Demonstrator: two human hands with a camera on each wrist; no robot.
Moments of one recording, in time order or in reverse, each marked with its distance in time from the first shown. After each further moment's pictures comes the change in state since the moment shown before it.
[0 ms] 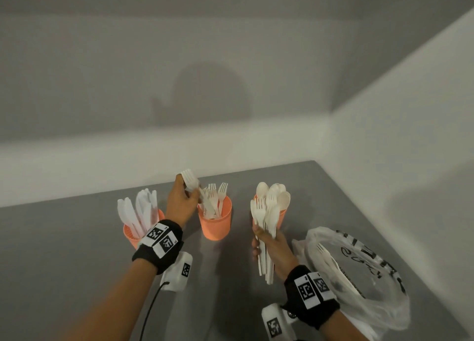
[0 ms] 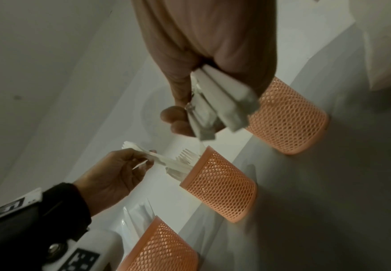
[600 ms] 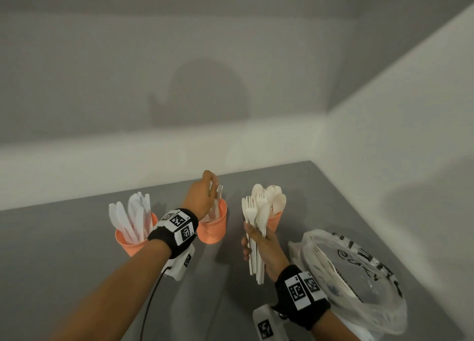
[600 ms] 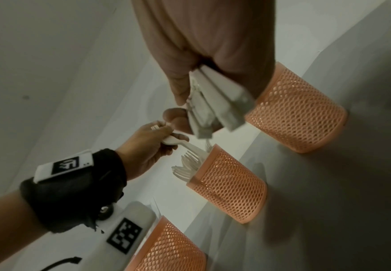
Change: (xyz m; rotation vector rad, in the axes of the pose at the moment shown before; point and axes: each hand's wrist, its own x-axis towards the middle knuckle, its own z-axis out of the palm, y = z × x) left_hand 0.024 0.009 0.043 0.368 -0.270 0.209; right_hand 0.009 -0.004 0.008 -0.023 -0.004 -0.006
